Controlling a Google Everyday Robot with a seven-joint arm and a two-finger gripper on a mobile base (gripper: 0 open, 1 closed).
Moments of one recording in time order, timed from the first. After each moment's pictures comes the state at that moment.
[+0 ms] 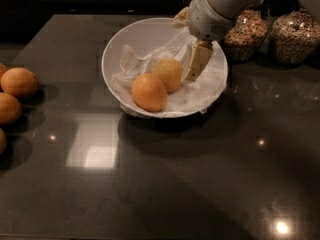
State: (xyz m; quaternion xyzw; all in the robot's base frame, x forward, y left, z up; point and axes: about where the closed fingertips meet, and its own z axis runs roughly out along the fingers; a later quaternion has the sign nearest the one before) arm 0.595 -0.065 0.946 -0.74 0.61 0.02 0.28
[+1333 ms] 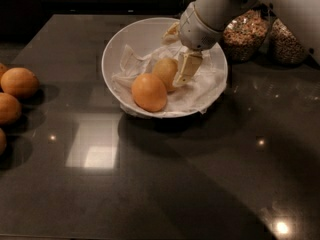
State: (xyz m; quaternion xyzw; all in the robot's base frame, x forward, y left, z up) arm 0.611 -0.050 0.911 -0.76 0.58 0.05 0.27
